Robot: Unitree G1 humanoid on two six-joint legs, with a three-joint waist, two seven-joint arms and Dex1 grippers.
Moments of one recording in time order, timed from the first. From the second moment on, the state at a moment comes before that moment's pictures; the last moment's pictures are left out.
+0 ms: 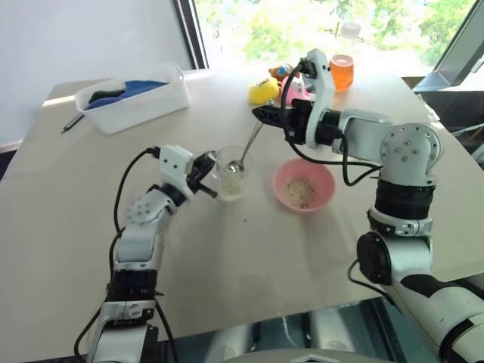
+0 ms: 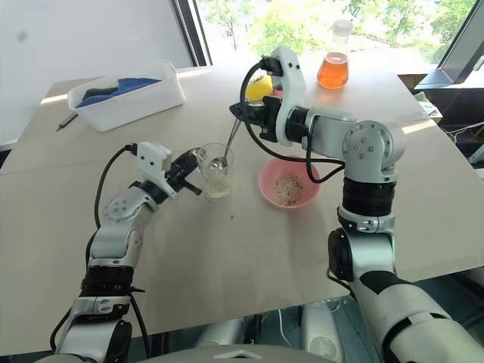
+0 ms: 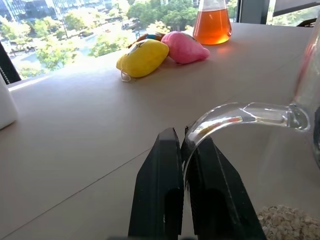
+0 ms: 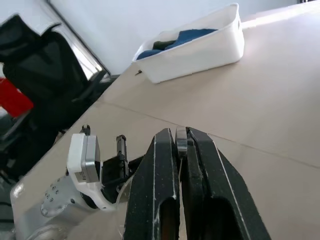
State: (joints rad) left arm -0.34 0.39 0.11 0.09 -0.22 0.08 -0.58; right arm -1.03 -0.05 -0.27 -0.07 0.78 1.37 0.18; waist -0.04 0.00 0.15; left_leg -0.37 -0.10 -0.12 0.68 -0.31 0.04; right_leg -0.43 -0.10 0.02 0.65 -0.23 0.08
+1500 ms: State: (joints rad) left arm -0.34 0.31 0.09 0.17 -0.22 -0.10 -0.55; right arm -1.15 0.01 -0.82 0.14 1.29 1.60 -0.55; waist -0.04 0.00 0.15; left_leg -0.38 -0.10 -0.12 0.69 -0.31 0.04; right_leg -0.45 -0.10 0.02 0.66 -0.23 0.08
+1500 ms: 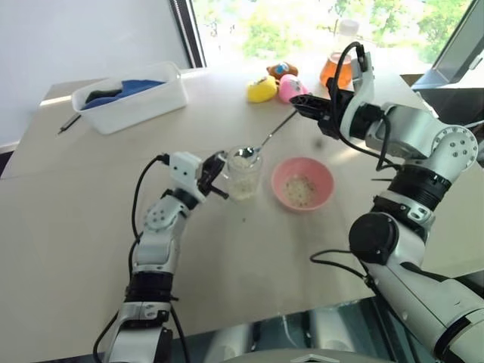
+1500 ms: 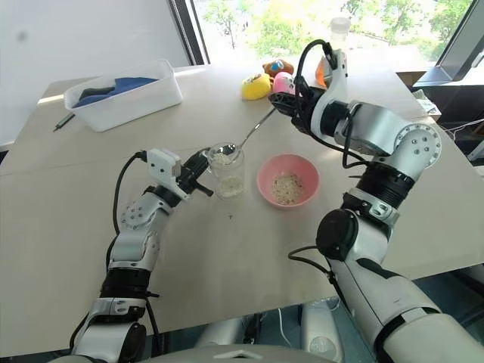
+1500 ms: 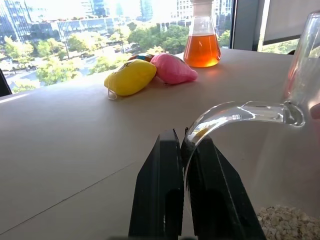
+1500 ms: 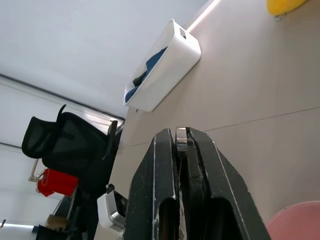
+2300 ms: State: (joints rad) left arm -0.35 0.30 0.09 0.19 -0.22 -0.10 -0.55; right arm -0.92 -0.18 -0.45 0.12 1.93 1.12 -0.83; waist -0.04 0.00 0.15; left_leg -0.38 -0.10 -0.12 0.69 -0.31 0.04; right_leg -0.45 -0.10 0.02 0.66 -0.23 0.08
